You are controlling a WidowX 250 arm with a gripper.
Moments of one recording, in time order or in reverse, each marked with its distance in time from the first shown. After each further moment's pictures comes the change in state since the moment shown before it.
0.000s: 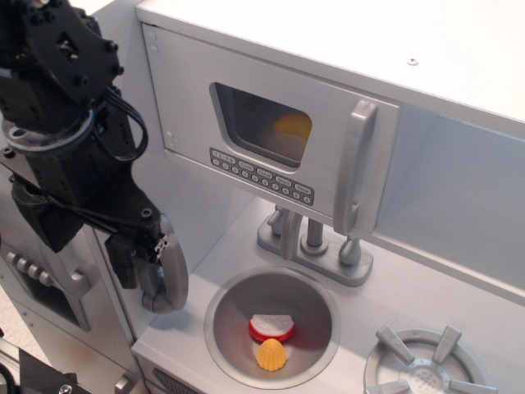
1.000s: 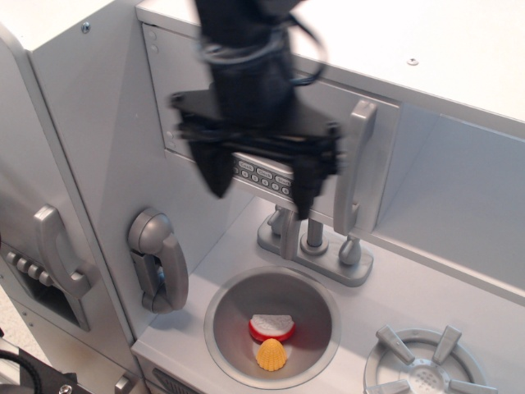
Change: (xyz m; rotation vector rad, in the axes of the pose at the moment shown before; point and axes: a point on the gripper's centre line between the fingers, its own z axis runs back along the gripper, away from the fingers) arm 0.073 -0.083 0.016 -0.149 -0.011 0.046
